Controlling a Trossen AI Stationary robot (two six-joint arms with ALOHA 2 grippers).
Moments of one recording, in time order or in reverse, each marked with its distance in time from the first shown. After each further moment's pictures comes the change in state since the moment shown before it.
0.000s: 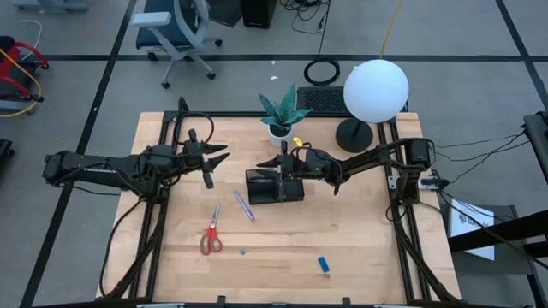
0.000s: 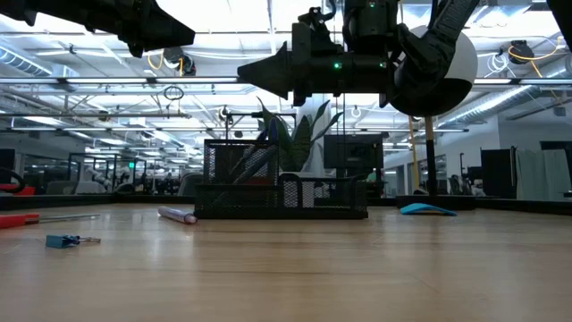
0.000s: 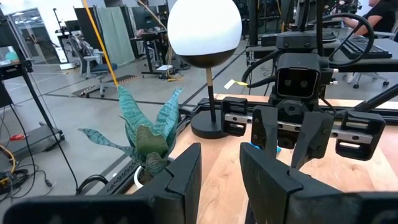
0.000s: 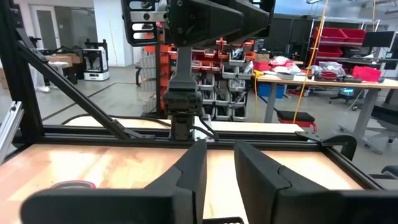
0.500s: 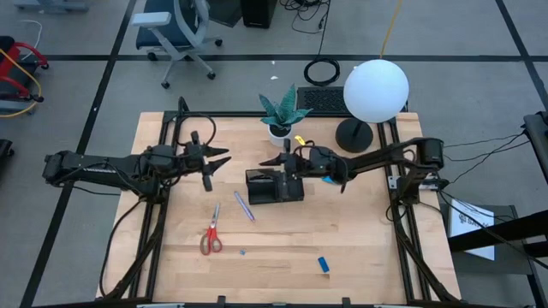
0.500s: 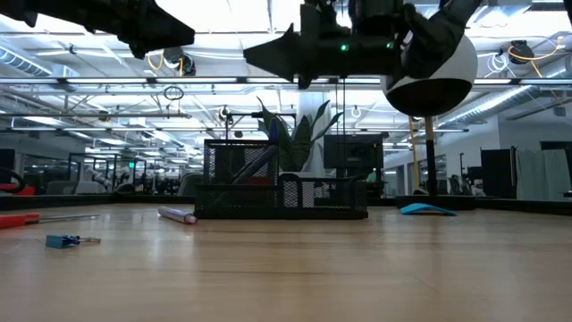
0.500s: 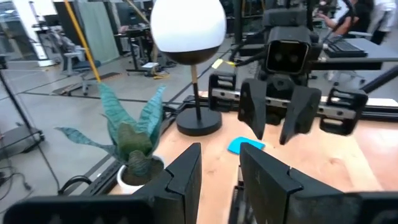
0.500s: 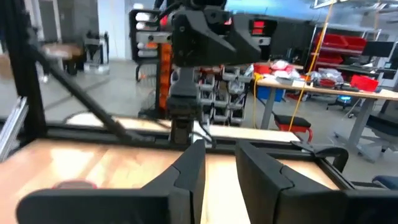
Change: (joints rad) left arm 0.000 0.000 0.000 -0.018 0.068 -0.018; right arm 0.015 -0.116 0.000 -0.138 -0.002 -0.062
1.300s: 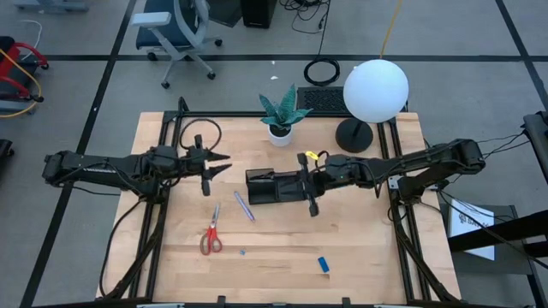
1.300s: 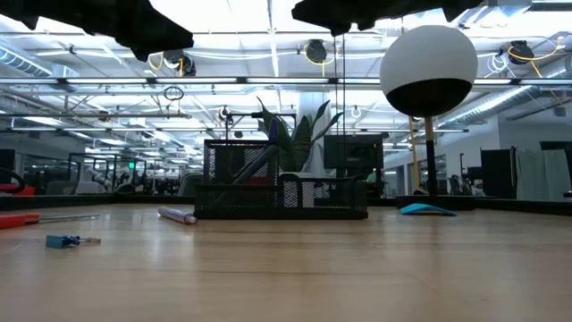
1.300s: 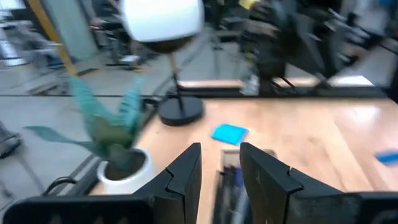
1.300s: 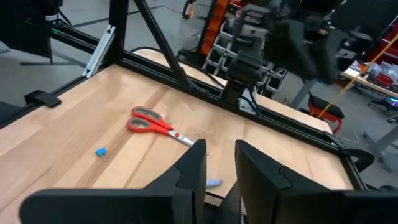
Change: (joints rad) left arm -0.001 0.000 0.000 -0.060 0.100 0.031; right arm 0.157 -0.367 0.000 -0.639 0.009 -0.232
